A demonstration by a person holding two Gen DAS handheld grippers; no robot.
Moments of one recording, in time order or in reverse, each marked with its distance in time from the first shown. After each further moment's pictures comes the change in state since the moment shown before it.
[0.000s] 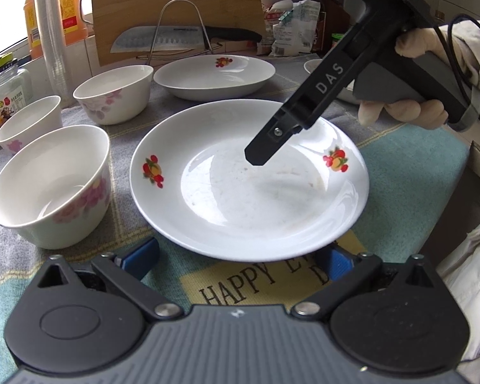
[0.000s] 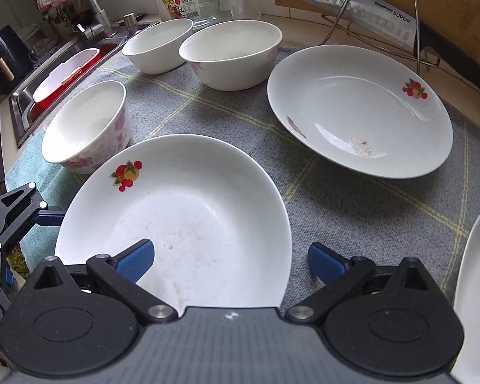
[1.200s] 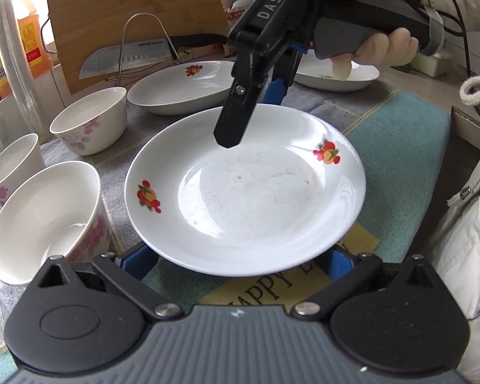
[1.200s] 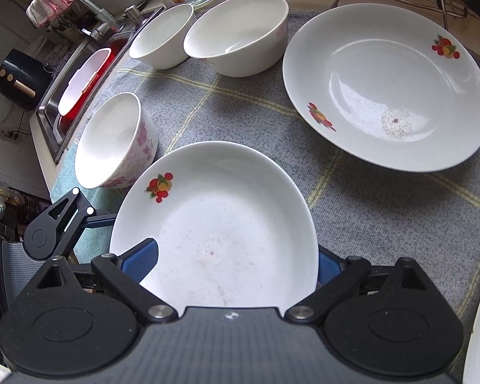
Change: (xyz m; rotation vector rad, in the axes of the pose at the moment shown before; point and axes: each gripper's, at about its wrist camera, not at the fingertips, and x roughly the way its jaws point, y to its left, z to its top) left arm 0.002 0.006 0.009 0.175 -0.001 -0.053; right arm 0.006 -0.023 0.034 0.175 0.174 0.227
